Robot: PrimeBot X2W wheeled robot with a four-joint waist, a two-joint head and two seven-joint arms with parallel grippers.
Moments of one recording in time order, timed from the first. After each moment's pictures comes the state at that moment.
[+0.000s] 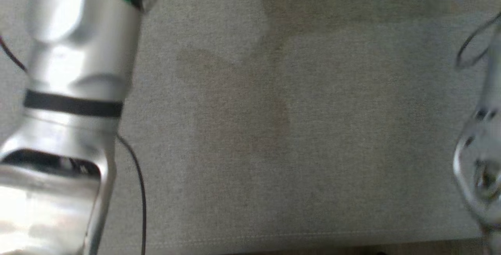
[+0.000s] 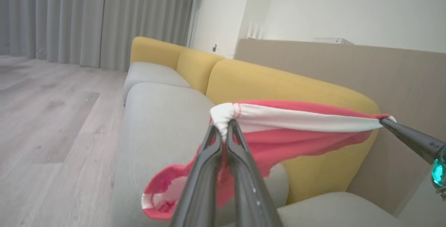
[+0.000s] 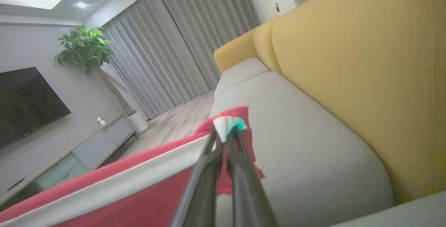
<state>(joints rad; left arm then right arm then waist) -1.25 0.03 -0.32 0.63 -0.49 -0.12 -0.18 -1.30 -0.06 -0.29 0.56 0.31 0.12 0.23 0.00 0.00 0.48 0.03</state>
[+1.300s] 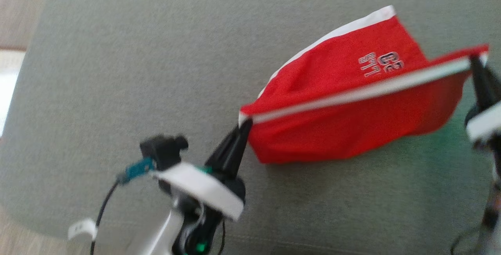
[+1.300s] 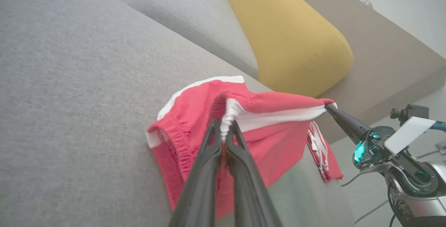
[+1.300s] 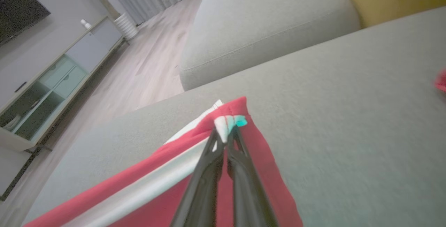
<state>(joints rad) -0.11 0.08 -0.54 -0.04 -0.74 0.01 -0.03 -0.21 -0.04 -0.31 -0.13 0.48 0.12 0.56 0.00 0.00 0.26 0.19</state>
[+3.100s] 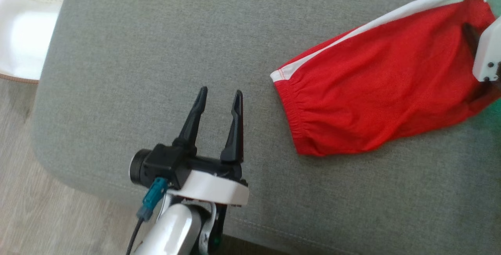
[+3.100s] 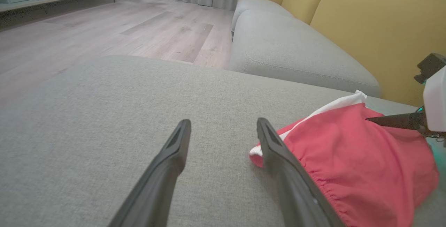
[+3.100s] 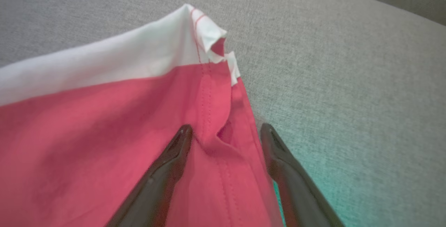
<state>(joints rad) -0.19 0.05 -0.56 -0.04 -0.30 0.29 -0.25 -0.69 -0.39 0.00 0.42 0.19 0.12 0.77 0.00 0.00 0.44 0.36</state>
